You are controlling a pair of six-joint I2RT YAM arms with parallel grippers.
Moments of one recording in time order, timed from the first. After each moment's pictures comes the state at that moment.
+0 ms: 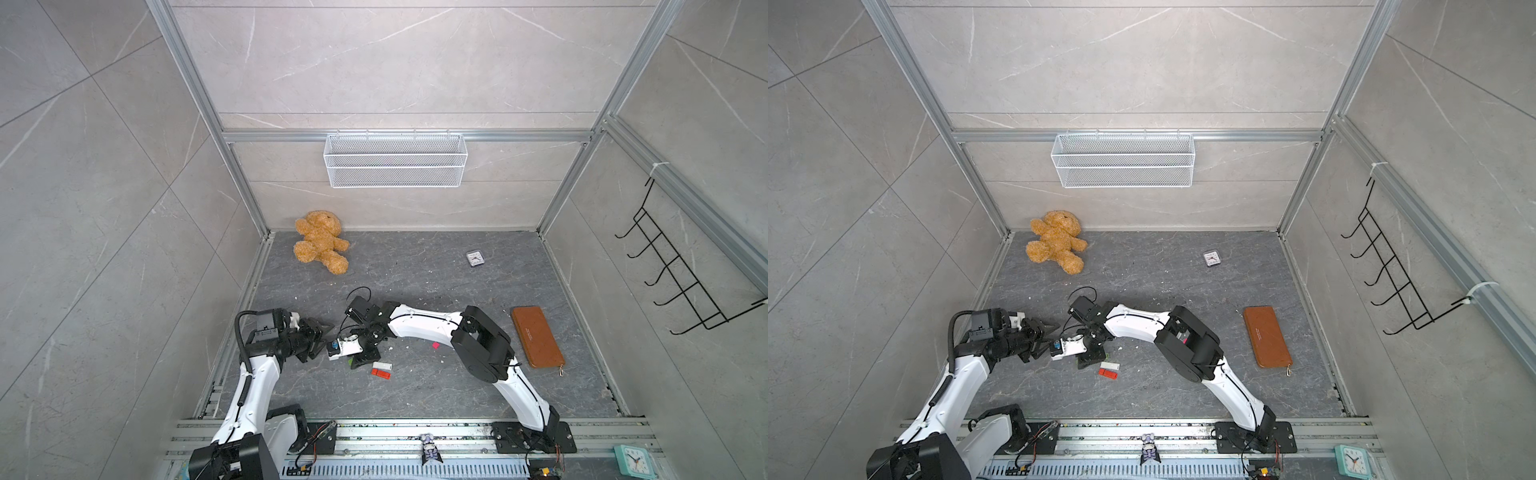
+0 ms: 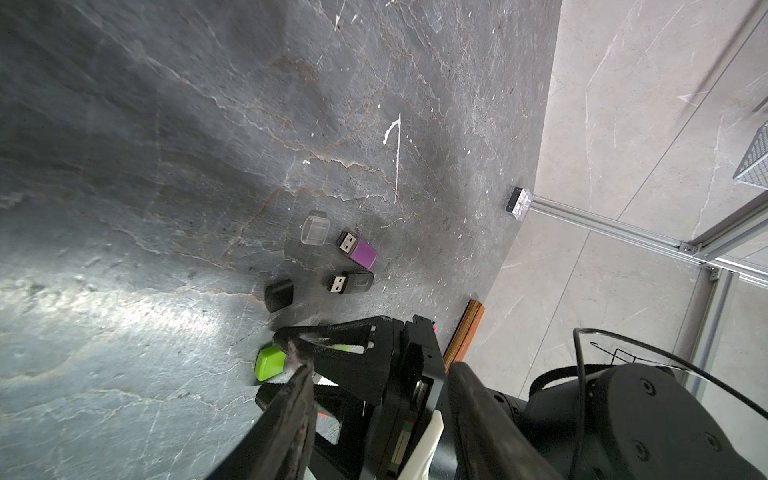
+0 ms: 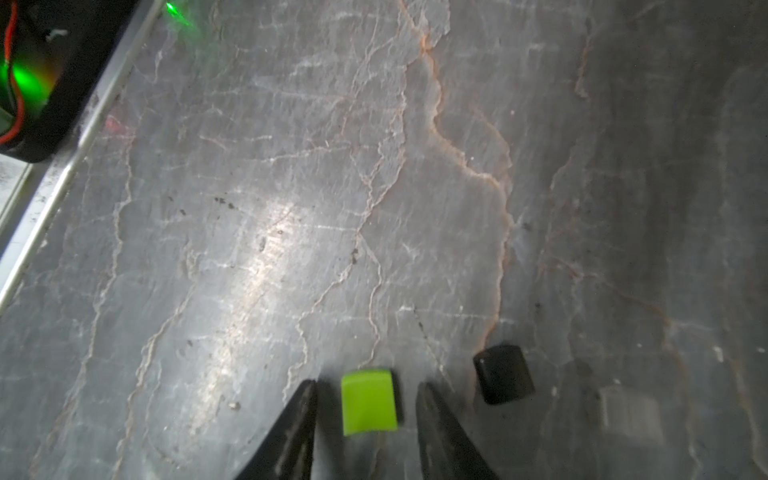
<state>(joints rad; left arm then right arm) 0.18 0.98 0.51 -0.53 0.74 -0.85 1.02 2.31 1.76 -0.65 -0.48 -0.85</state>
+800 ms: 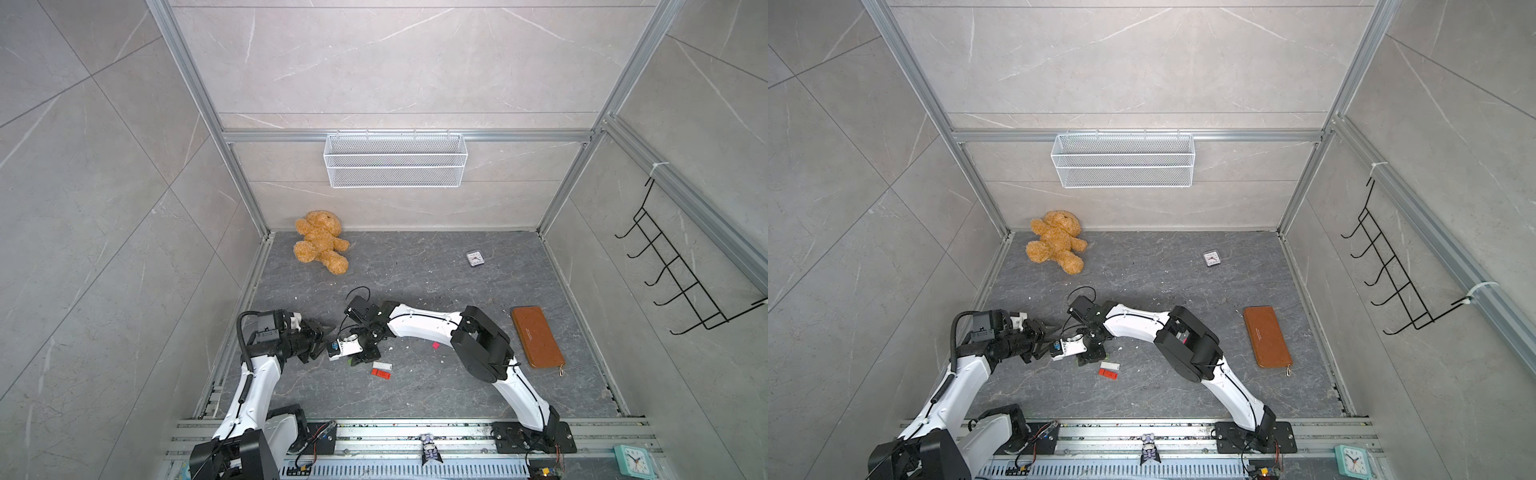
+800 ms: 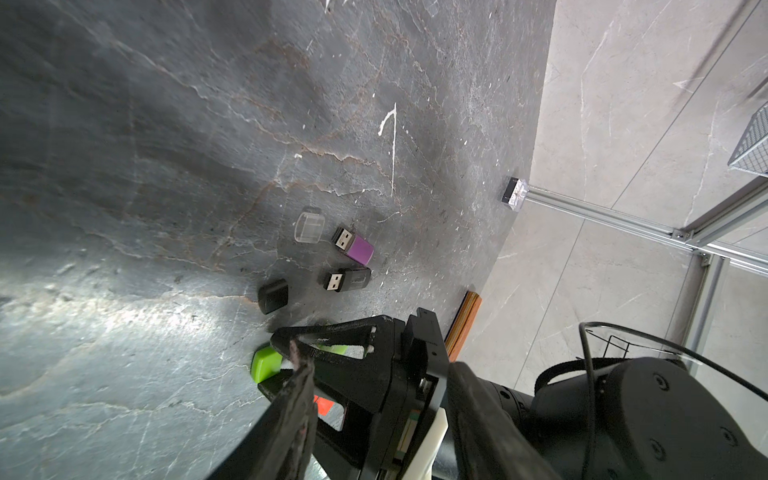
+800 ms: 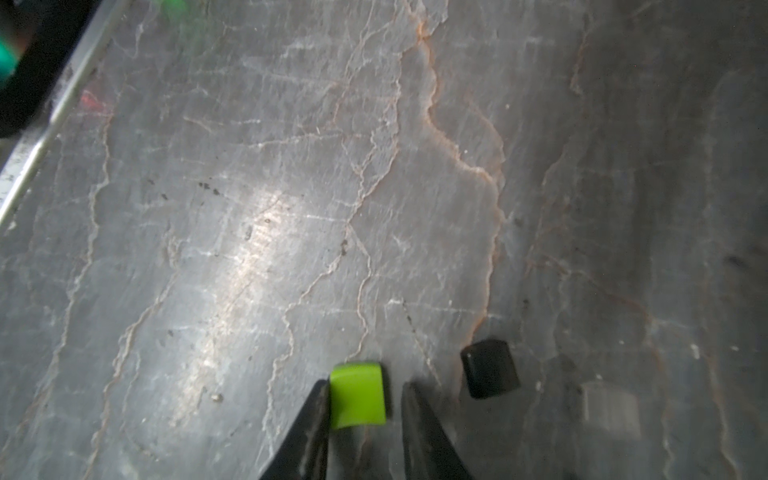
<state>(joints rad) 0.18 0.99 0.48 -0.49 0.77 -0.84 1.02 2.32 1.77 -0.65 -0.44 -0.89</state>
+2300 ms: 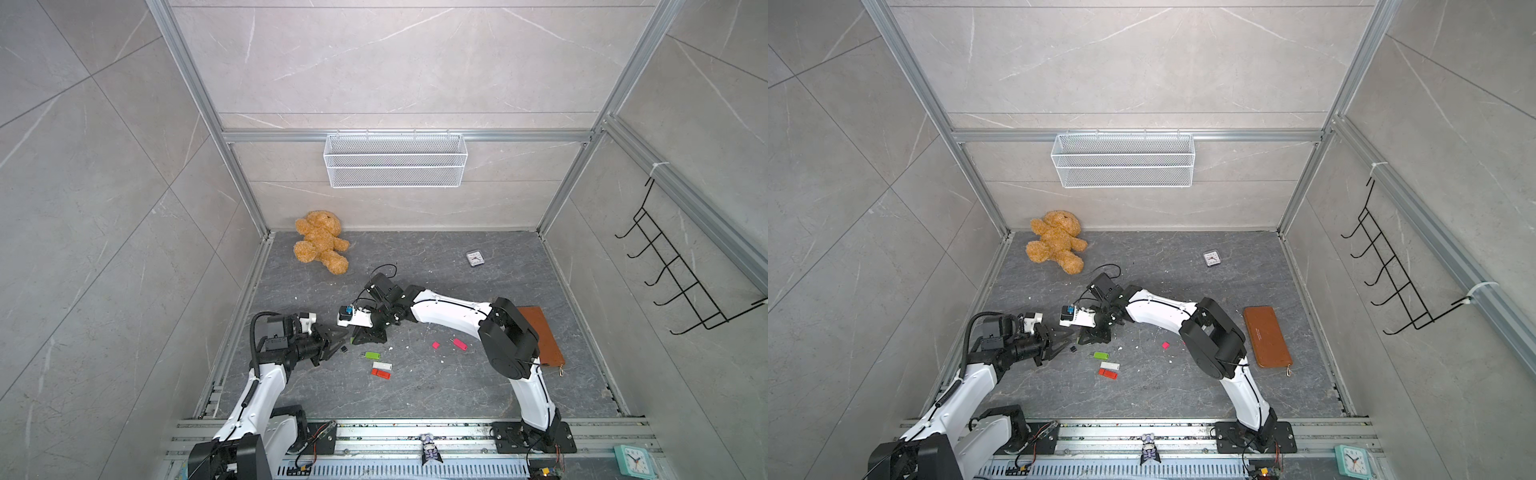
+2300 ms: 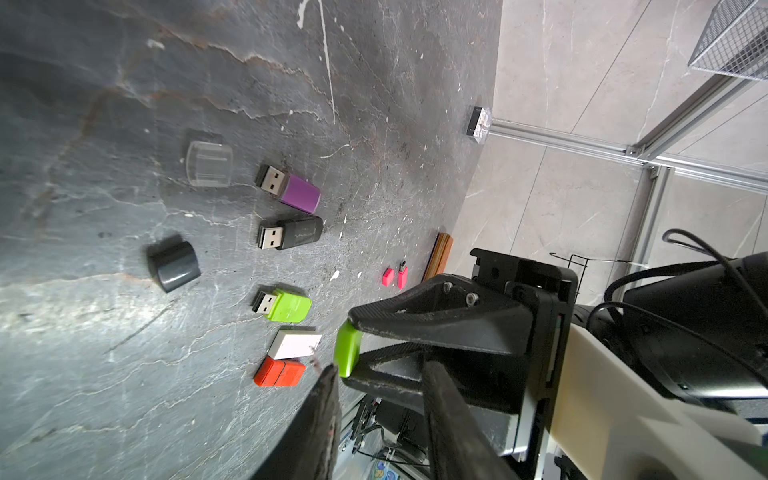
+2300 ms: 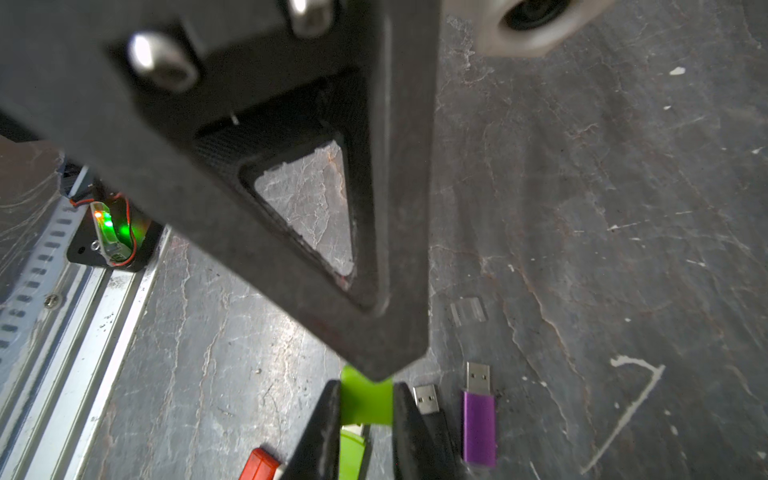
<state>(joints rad) 0.08 0.96 0.38 -0.30 0.93 -0.90 0.91 2.14 1.63 -0.49 -0.64 -0.59</state>
